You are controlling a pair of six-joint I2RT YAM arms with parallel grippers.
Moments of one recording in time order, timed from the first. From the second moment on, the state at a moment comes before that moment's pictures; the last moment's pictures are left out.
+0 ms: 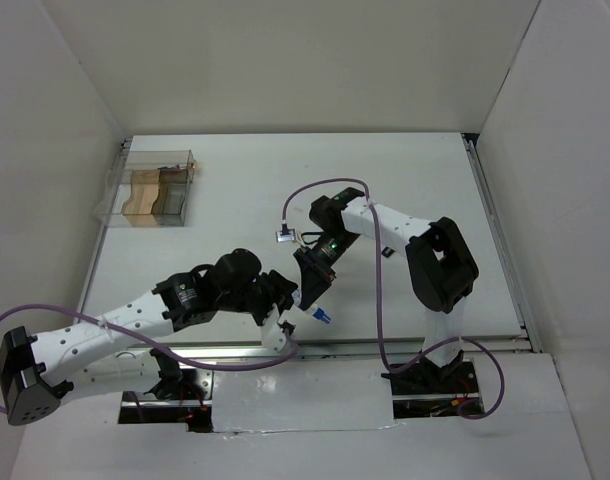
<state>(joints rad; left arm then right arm) -0.98 1.01 0.81 -0.48 0.31 1.33 0.65 1.90 1.43 -1.31 -1.23 -0.63</state>
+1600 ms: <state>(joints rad) 0.48 1.77 1.71 -0.68 0.48 0.41 0.01 1.48 1.23 -1.05 -1.06 -0.27</state>
